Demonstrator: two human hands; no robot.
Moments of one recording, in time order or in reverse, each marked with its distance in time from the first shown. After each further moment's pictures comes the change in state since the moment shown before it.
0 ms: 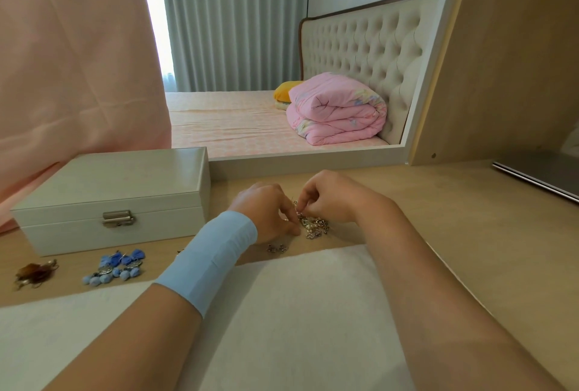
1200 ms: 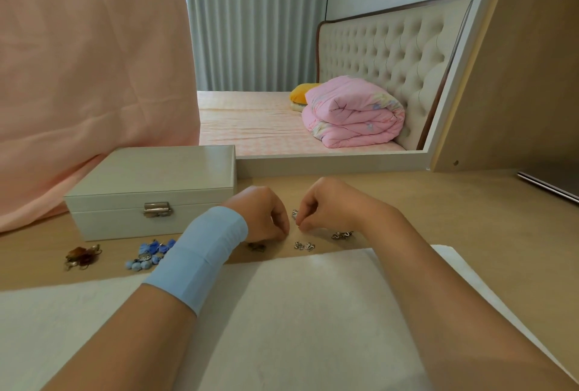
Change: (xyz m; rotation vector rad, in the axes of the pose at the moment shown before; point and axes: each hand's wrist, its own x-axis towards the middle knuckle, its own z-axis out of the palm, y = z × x) left_hand -0.030 -0.041 -0.025 -0.047 -0.133 -0.078; right_hand -0.005 -0.039 0.020 -0.013 -0.065 -0.106
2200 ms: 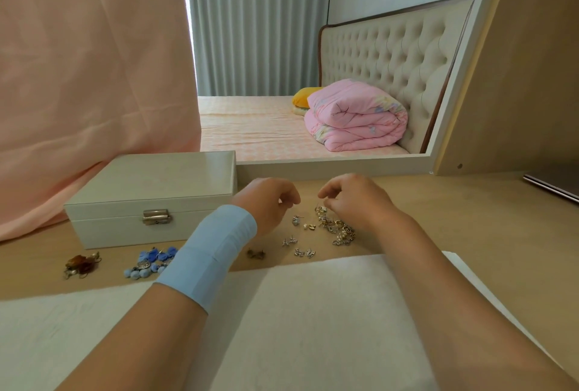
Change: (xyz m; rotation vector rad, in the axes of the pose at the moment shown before) left_hand 0.015 0.011 -0.004 -0.088 0.188 0.036; right_hand 0.005 0.035 -0.008 -0.060 0.315 0.151
